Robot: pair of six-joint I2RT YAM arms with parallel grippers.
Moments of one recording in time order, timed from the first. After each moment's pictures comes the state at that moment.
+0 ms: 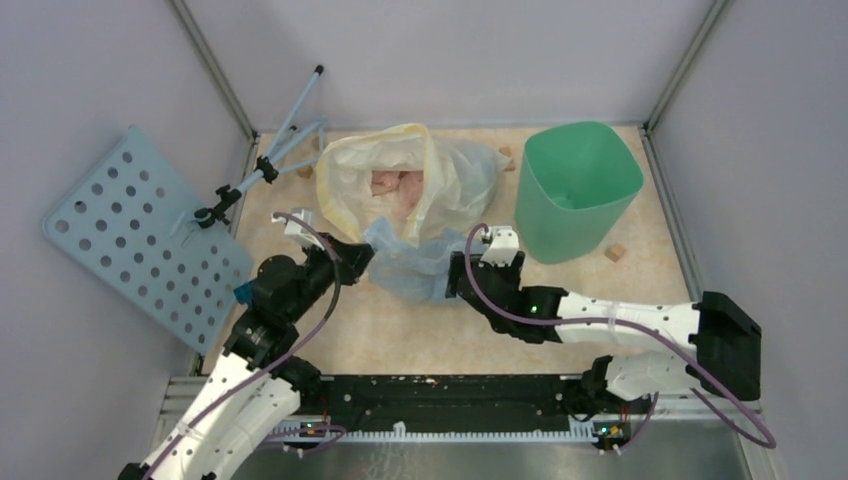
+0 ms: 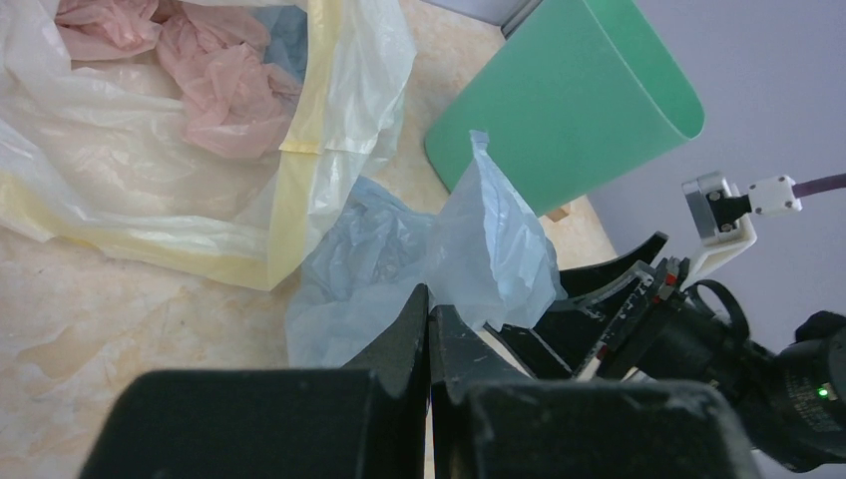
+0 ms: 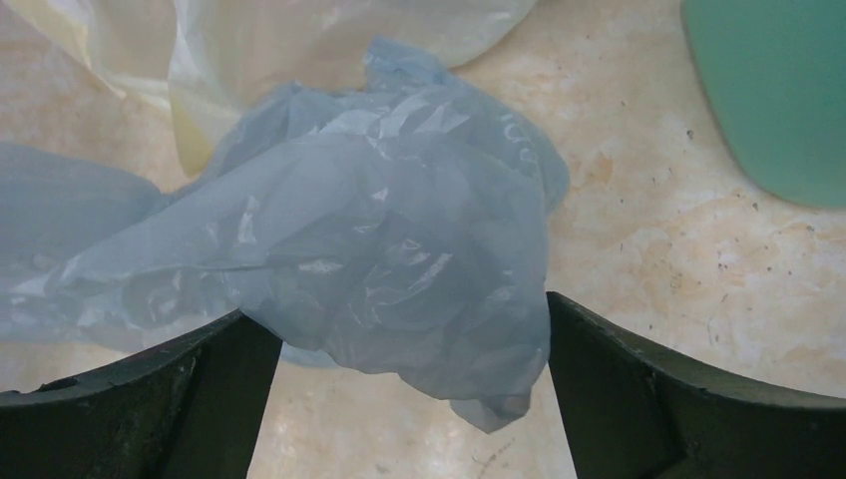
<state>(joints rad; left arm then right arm) -0.47 0.52 0.58 -0.15 0.13 -0.65 1.19 1.23 0.79 -0.27 0.81 0.79</state>
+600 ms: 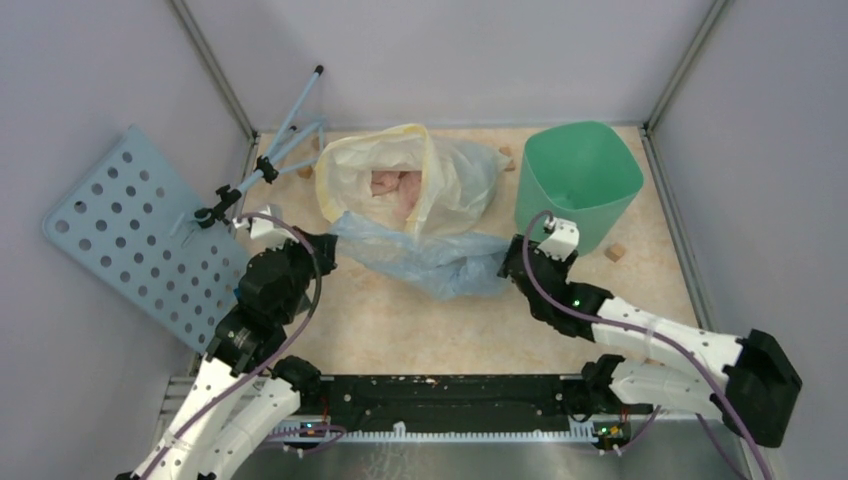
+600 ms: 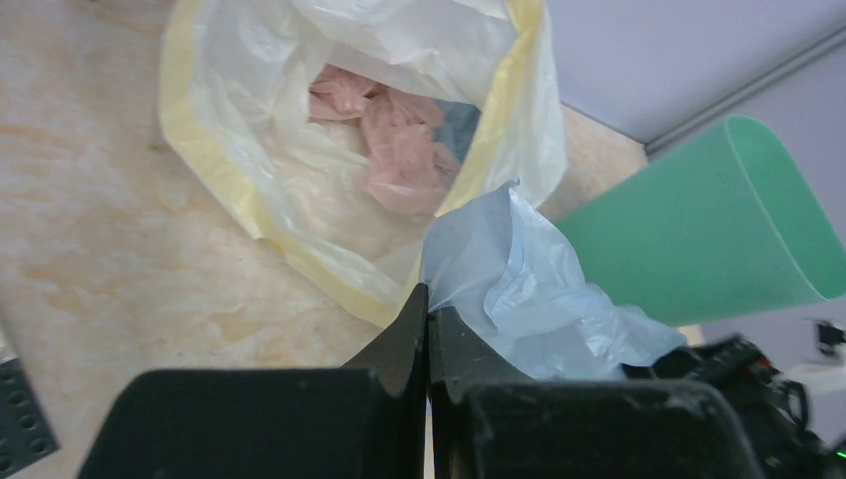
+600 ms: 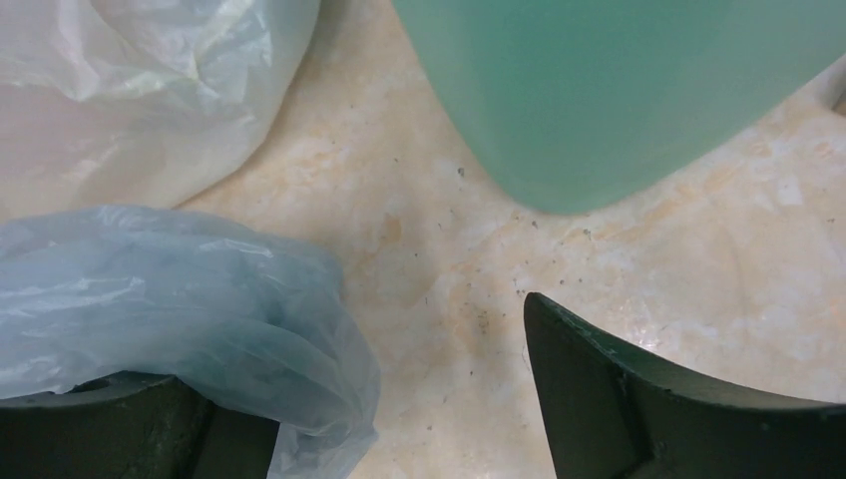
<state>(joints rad) -0.47 0.51 0.72 -0.39 -0.29 -0.64 0.91 1.05 0.59 -0.24 0.84 0.83</state>
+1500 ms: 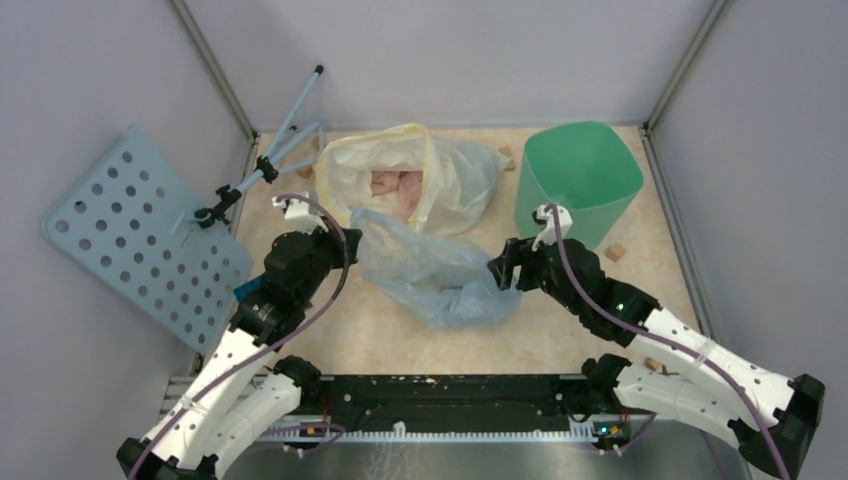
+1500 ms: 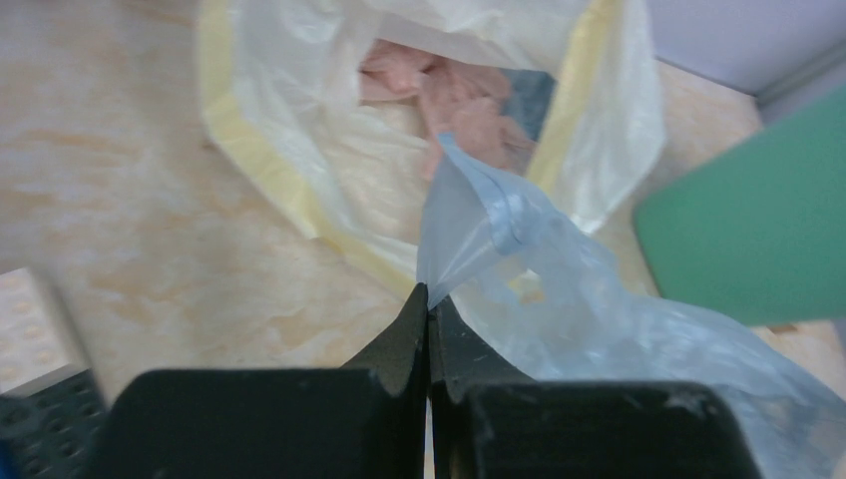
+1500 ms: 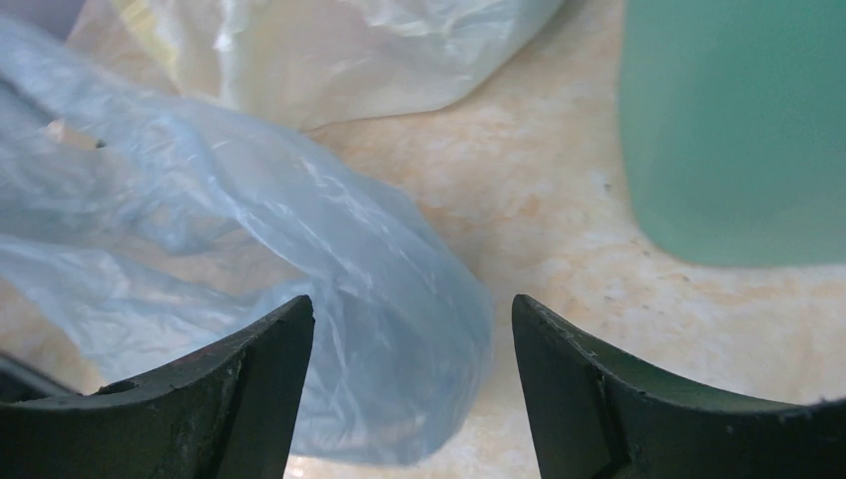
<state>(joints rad) -0.47 0.67 0.69 -0.27 -0.19 -0.53 0.85 0.75 0.68 -0.35 0.33 0.48</state>
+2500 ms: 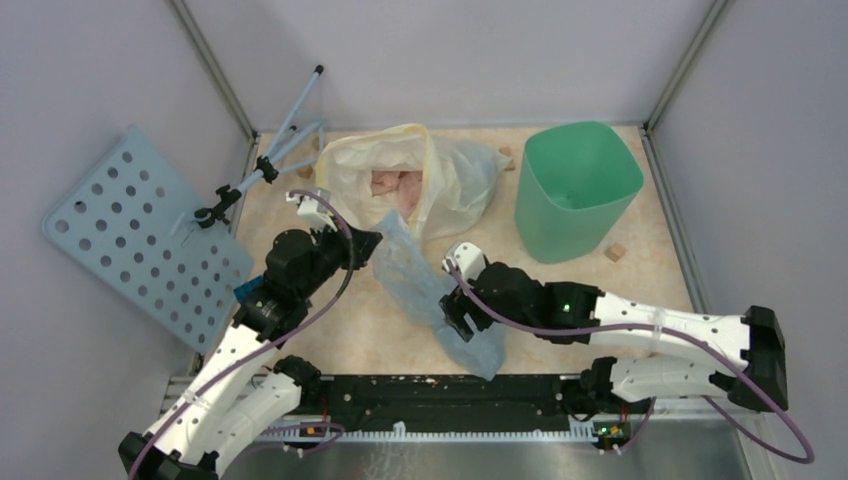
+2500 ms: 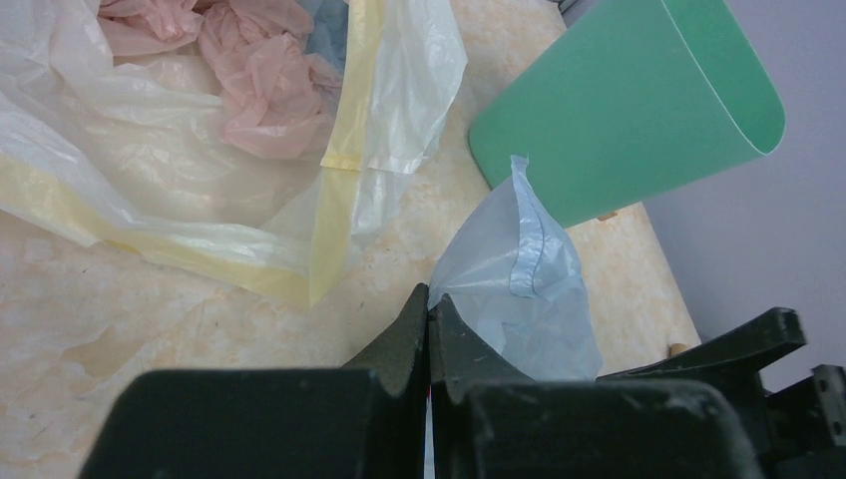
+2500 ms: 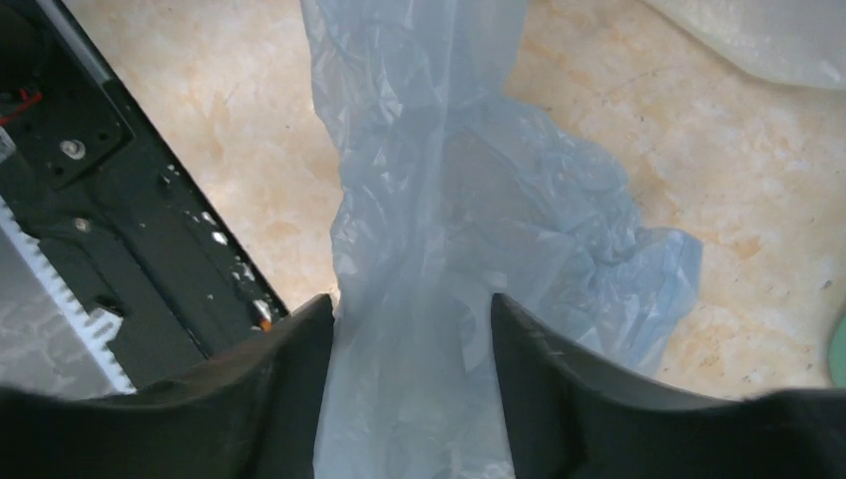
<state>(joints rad) -0.47 0.71 0.68 -0.18 0.09 -0.60 1.23 1.09 0.88 -0.43 0.23 0.22</state>
